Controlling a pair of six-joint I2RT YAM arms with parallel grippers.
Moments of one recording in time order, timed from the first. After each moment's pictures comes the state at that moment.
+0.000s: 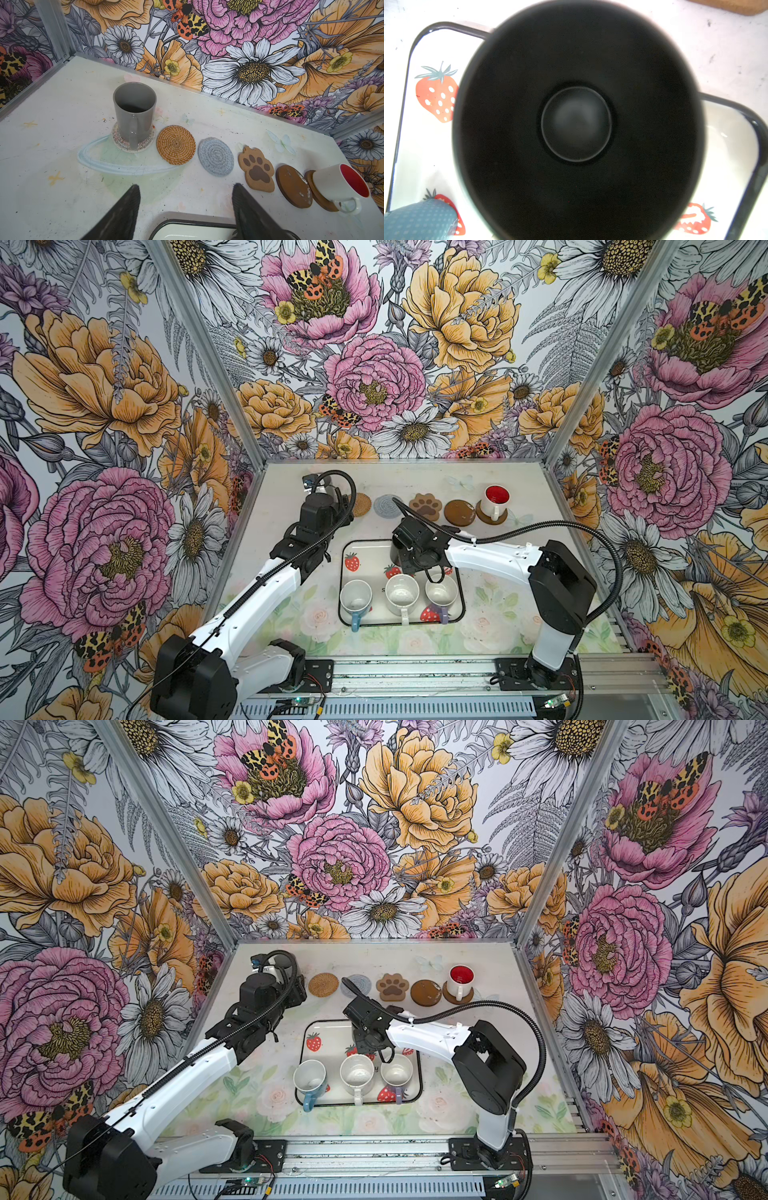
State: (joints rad) left arm -0.39 1.14 0.85 -0.13 -0.32 -0.48; right arm 0.86 1.80 1.27 -0.65 0.09 0.54
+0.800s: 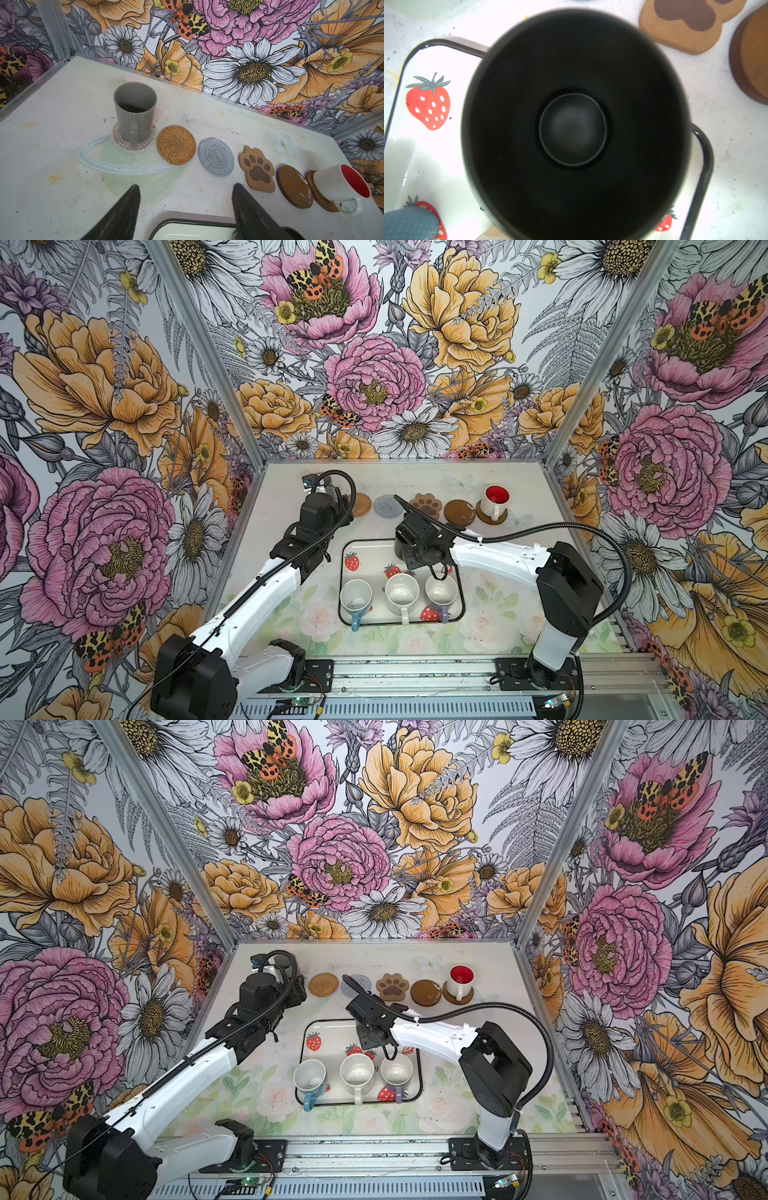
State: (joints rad) left arm -0.39 1.14 0.85 -0.13 -0.32 -0.48; right arm 0.85 1.76 1.27 -0.65 0.17 0.48
